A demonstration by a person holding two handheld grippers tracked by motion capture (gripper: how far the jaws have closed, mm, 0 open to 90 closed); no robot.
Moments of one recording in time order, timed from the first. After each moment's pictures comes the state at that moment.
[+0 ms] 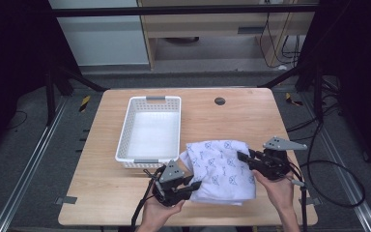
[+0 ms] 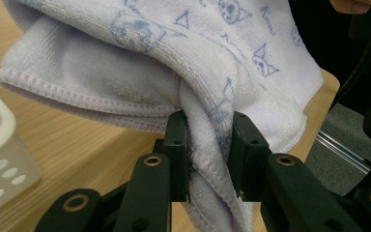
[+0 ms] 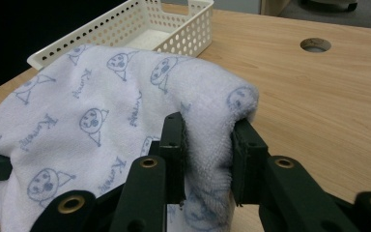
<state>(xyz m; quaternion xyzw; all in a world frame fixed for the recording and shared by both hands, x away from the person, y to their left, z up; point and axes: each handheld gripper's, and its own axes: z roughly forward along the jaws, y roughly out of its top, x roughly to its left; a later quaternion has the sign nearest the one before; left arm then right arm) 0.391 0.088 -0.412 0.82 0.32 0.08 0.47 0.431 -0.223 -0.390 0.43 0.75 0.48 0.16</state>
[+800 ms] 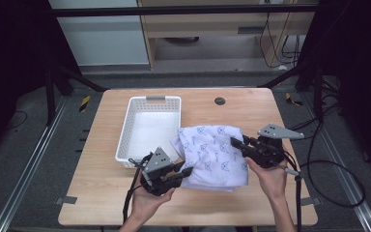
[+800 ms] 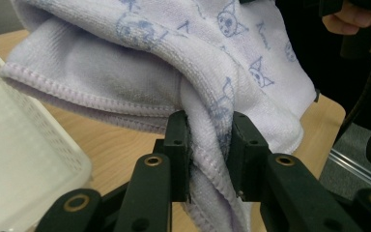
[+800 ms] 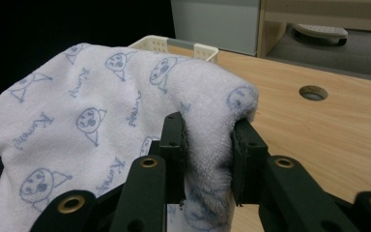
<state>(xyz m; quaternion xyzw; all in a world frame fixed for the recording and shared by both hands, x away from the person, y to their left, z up) 0.402 0.113 -0.372 0.80 0.32 0.12 0.50 0.444 -0.201 -0.354 0.41 0.73 0.51 0.20</state>
